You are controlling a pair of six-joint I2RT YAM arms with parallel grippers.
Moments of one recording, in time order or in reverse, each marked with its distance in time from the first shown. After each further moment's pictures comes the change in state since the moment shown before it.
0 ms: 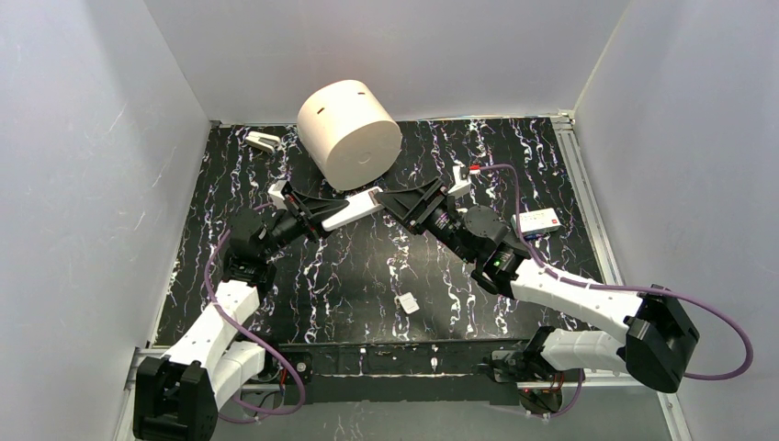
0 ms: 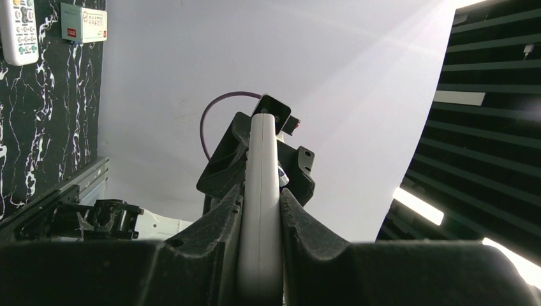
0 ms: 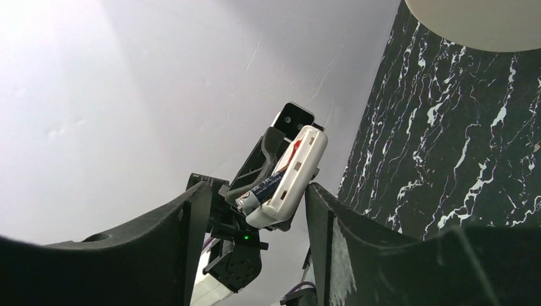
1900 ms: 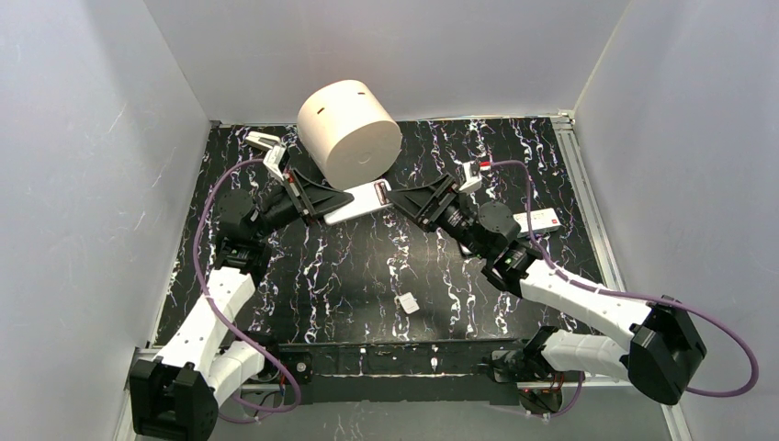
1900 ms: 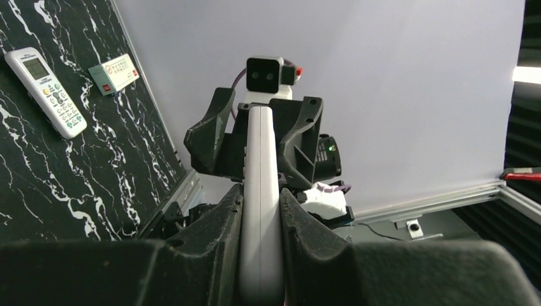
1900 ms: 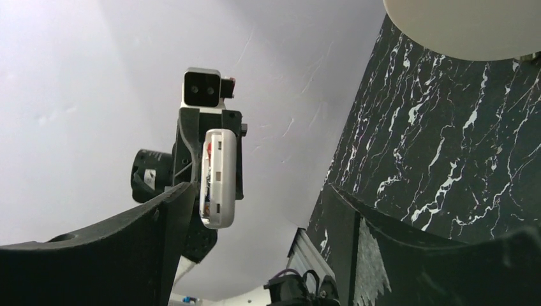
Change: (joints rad) left arm 0.003 0.012 0.196 -0.077 0.104 0.450; right arm -0.091 -0.047 -0.039 -0.025 -0.106 -0.014
